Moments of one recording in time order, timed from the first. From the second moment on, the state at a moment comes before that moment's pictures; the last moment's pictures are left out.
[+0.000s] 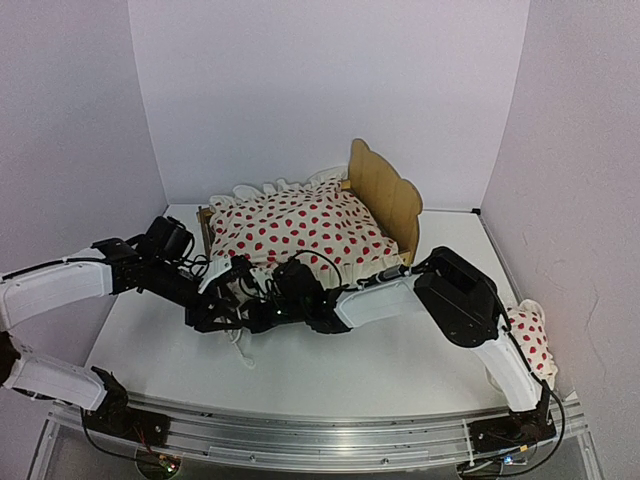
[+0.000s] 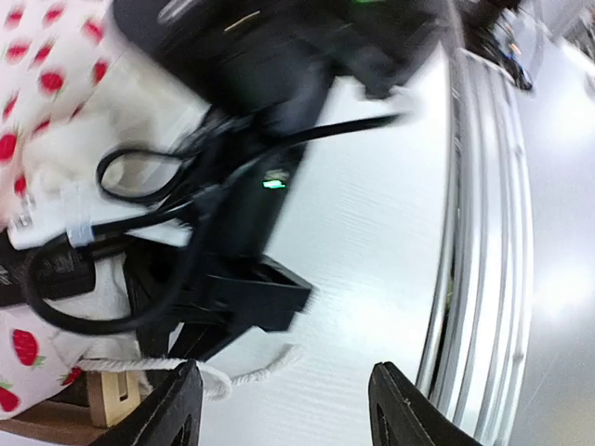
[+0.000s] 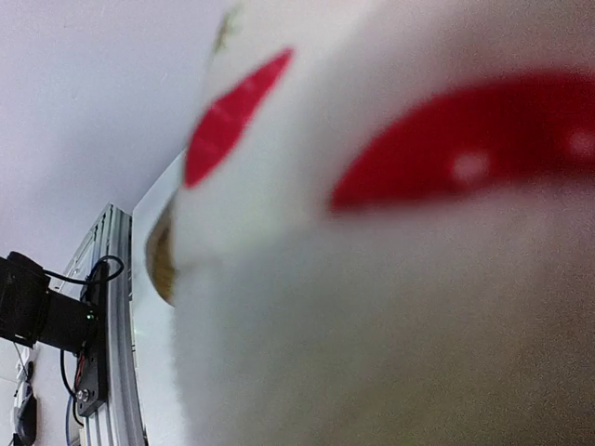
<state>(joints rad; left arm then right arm) -0.60 1.17 0.83 -0.58 0.58 0.51 1.06 2.41 1.63 0.34 -0.36 0.55</state>
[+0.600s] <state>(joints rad) -0.36 0.98 0.56 -0.51 0.50 0.88 1.05 2.45 1.62 0.44 -0.48 0.58</state>
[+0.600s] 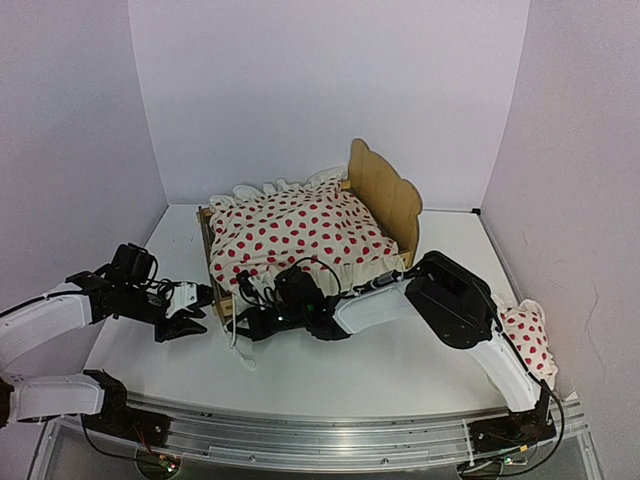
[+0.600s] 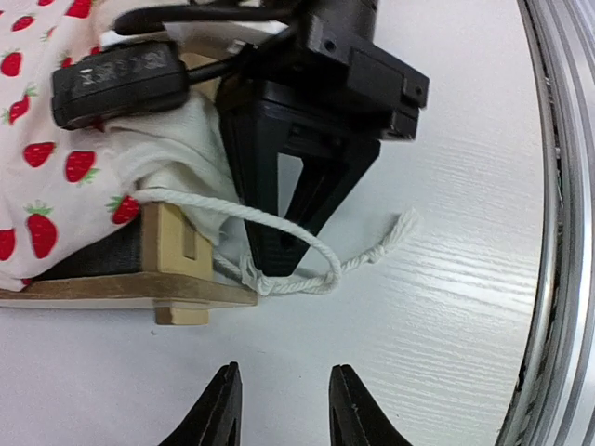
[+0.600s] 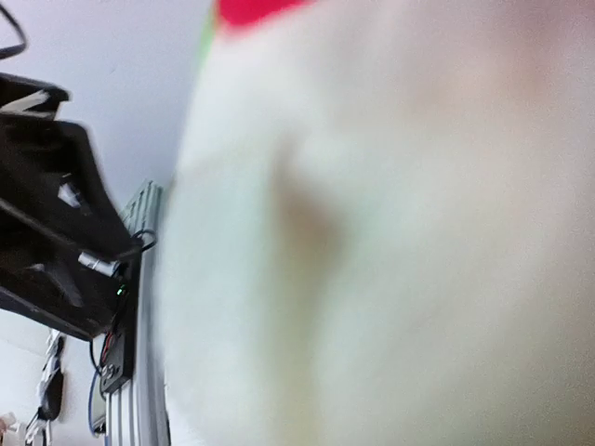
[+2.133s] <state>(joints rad) -0.37 1.32 0.48 -0.10 0.64 1.03 1.05 2.45 1.57 0.55 -0.60 0.60</state>
